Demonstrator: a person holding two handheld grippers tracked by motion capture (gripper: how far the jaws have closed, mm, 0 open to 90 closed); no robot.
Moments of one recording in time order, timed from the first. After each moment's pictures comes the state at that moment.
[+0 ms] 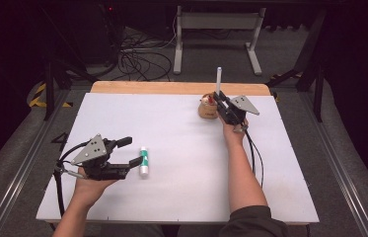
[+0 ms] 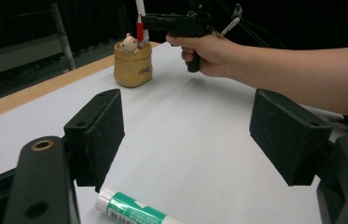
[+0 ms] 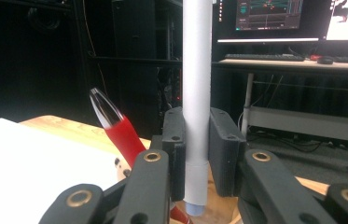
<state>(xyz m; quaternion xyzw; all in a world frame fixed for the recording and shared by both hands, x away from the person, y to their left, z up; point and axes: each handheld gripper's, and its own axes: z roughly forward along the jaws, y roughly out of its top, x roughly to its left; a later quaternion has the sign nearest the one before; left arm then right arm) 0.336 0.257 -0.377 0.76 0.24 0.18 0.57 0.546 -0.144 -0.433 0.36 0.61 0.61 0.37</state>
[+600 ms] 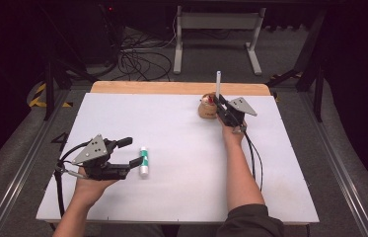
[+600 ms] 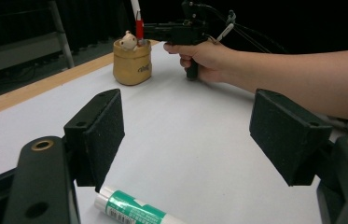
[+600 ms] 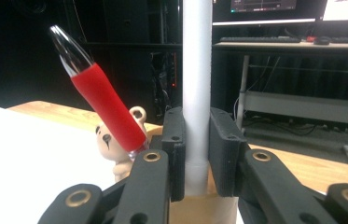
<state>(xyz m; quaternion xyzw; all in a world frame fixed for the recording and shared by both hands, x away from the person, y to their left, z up) 0.337 0.256 -0.379 0.77 0.24 0.18 0.57 0.552 -0.146 -0.449 0.38 0.62 0.59 0.36</state>
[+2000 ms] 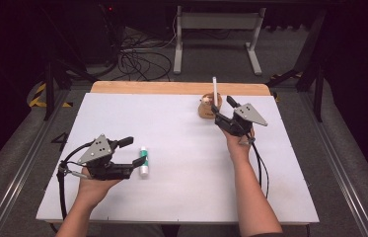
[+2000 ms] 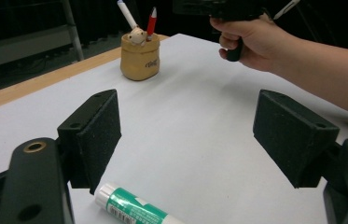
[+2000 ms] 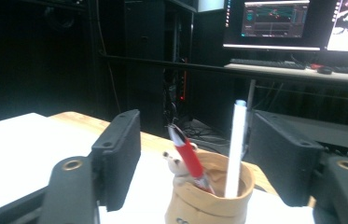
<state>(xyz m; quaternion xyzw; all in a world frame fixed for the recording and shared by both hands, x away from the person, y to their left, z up) 0.337 0.247 -0.380 0.76 0.26 0.19 0.56 0.481 -0.146 -0.403 0.34 0.62 0.60 0.37</state>
